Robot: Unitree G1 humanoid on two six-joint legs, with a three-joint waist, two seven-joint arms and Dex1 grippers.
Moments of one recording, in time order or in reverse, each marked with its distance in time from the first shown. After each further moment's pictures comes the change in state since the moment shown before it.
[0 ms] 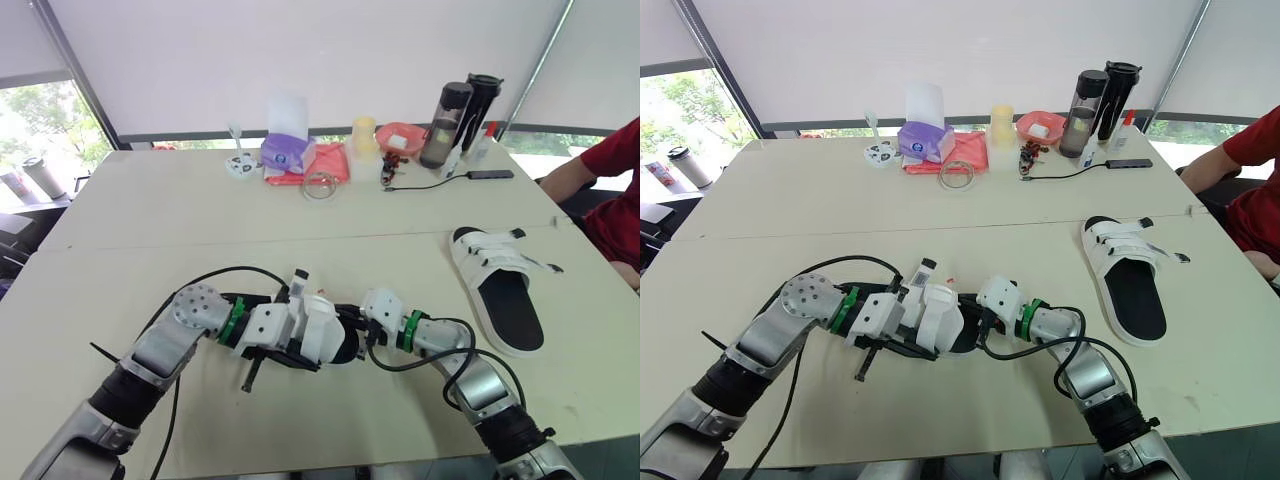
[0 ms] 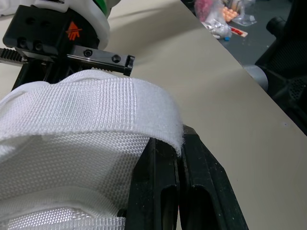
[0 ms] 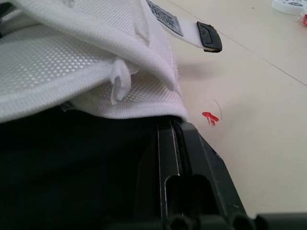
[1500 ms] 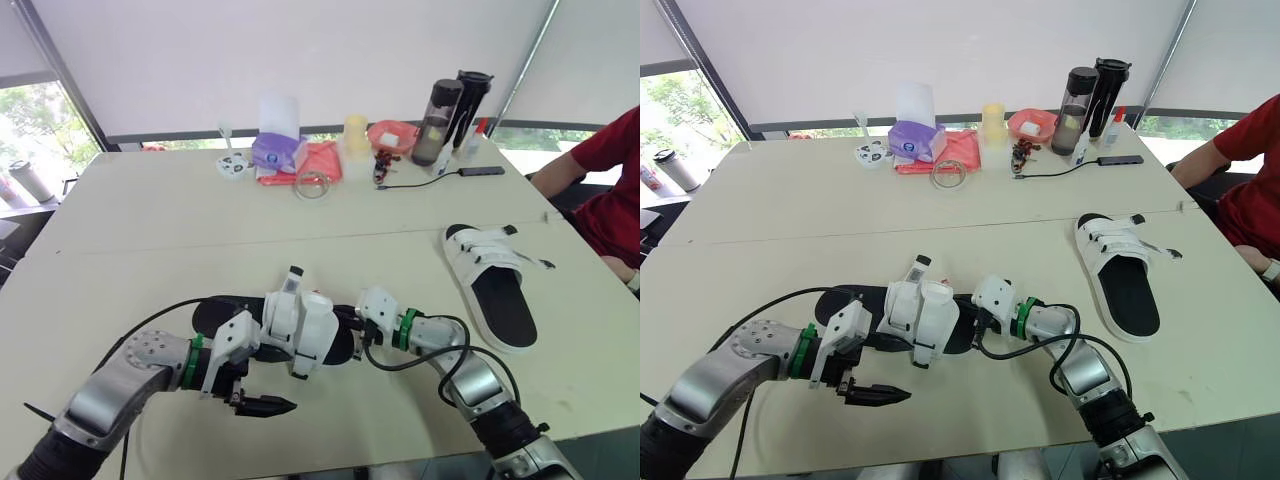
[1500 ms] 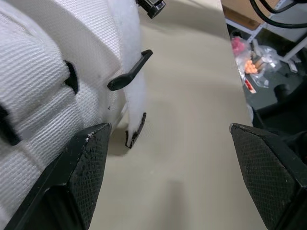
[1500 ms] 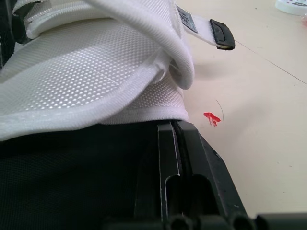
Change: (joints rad) left arm 0.326 0.128 0.171 -0.273 -0.214 0.425 0.248; right arm -0.023 0.010 0.012 0.020 0.000 -0.010 0.024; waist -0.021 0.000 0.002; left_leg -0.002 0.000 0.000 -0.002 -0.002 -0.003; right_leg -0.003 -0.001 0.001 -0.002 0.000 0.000
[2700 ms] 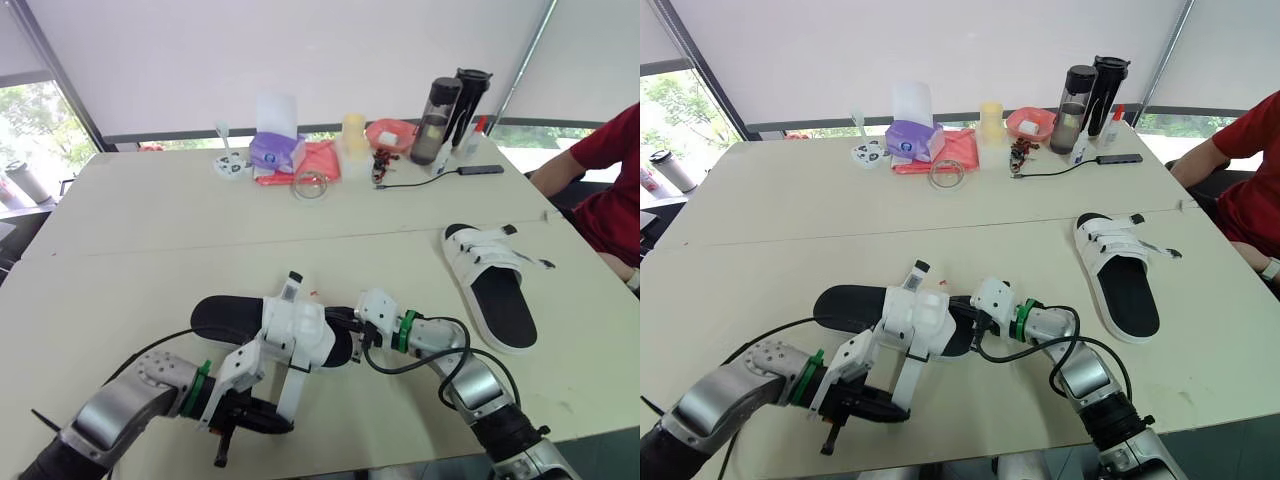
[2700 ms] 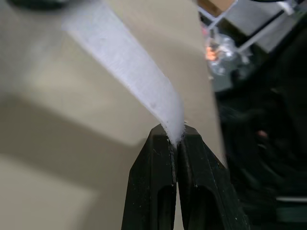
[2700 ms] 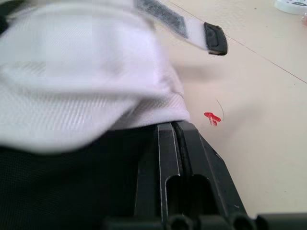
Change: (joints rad) left arm 0.071 0.054 -0.082 -0.036 -0.055 0.145 -0.060; right arm 0.011 0.001 0.007 -0.022 0.000 0.008 -0.005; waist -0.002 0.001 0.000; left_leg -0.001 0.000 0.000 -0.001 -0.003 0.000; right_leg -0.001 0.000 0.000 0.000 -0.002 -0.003
